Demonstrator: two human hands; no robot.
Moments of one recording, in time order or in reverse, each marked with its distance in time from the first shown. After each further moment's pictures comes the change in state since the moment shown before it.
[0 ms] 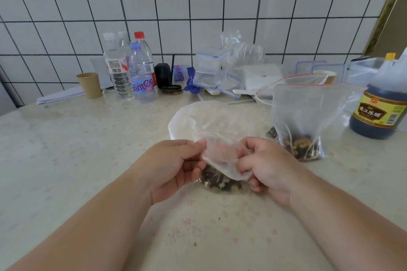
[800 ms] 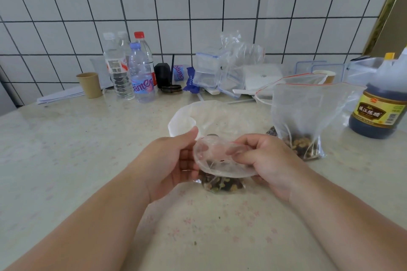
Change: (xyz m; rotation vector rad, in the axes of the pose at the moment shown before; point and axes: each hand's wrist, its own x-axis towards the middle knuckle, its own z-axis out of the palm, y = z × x) left_hand 0.000 0.004 -0.002 0.069 0.027 0.017; right_hand 0.005 0.000 -0.002 -0.074 0.059 -0.131
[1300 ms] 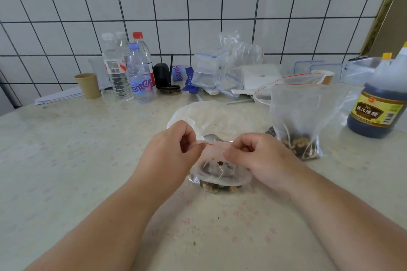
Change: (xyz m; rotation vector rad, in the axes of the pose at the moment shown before) left_hand -0.005 -0.011 0.000 0.944 0.363 0.670; right_hand -0.003 -0.003 -0.006 -0.339 0.012 -0.161
